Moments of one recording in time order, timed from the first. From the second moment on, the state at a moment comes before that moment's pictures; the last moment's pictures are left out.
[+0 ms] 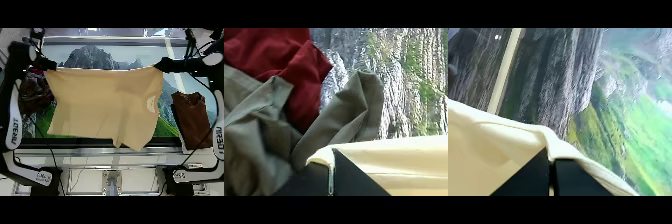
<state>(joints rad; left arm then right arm) -0.05 -1.65 1.78 1.85 -1.06 -1.50 -0.11 -1.51 1.55 -0.77 0.99 1.16</state>
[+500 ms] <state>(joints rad) -0.05 -1.78 1.77 1.84 -1.02 -1.52 -0.08 -1.68 1.64 -0.94 1.04 1.18</state>
